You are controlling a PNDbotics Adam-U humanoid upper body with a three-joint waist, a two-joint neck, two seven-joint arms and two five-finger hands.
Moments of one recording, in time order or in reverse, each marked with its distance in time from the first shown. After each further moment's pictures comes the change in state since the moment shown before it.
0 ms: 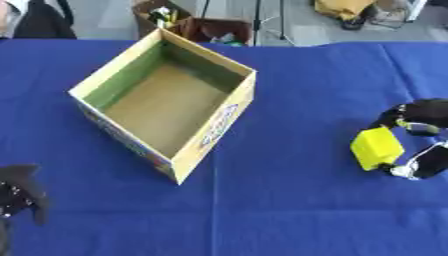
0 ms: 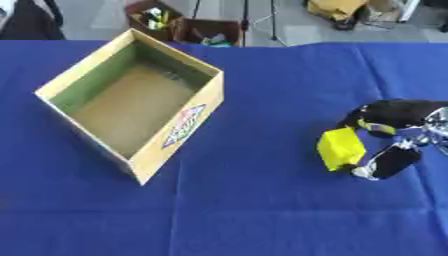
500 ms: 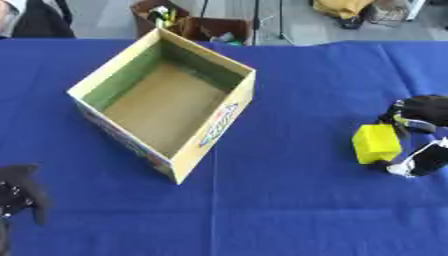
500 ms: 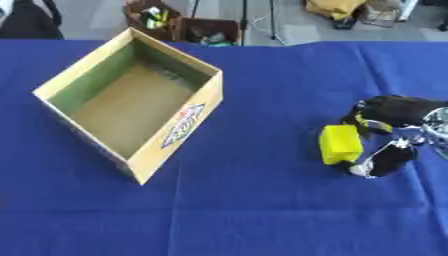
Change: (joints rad) left arm 0.000 0.000 0.000 0.000 0.000 0.002 -0.002; right arm 0.004 0.010 -0.002 -0.010 -0.002 0.003 -0.106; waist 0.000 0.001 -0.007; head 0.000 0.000
